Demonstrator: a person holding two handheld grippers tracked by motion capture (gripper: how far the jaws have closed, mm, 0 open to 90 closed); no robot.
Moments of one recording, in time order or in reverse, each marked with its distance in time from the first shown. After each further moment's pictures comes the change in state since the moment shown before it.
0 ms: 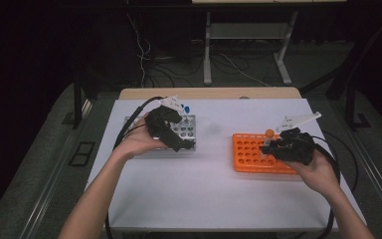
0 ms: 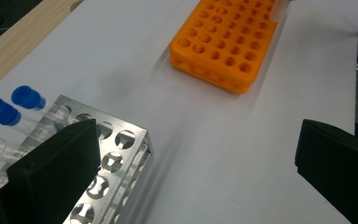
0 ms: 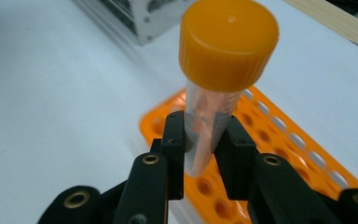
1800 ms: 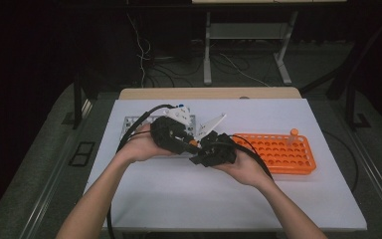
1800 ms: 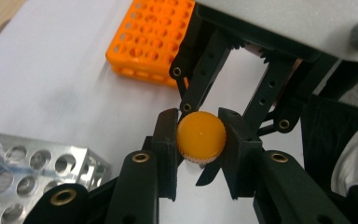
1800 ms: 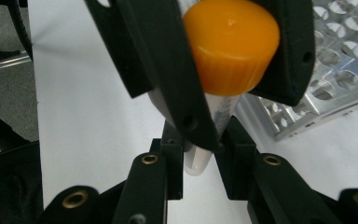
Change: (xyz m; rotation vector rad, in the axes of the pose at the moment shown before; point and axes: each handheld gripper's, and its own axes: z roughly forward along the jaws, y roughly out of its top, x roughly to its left) left arm -0.025 0.003 0.000 0.035 -0.139 0.162; right arm 0.104 0.091 0.104 0.057 0.267 -0.245
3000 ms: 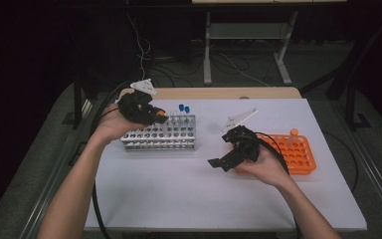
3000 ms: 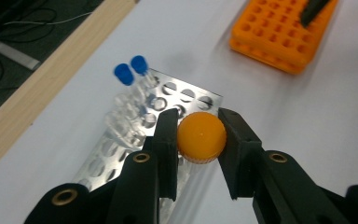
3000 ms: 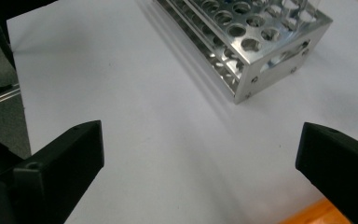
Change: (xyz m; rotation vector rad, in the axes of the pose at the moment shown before) left arm 0.065 -0.031 -0.063 0.006 0.288 -0.195; right arm -0.026 -0.040 -0.040 -0.059 -0.048 0.166
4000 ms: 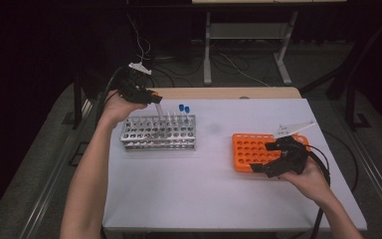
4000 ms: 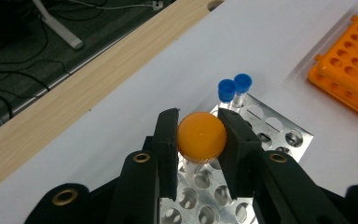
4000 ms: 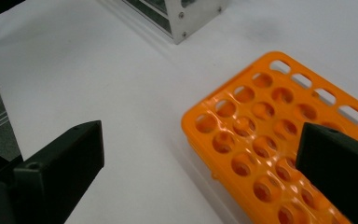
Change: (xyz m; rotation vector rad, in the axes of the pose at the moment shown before) left arm 0.063 0.004 0.022 -0.014 0.130 -0.190; right arm -0.035 -0.089 -0.066 -0.061 -0.088 0.187
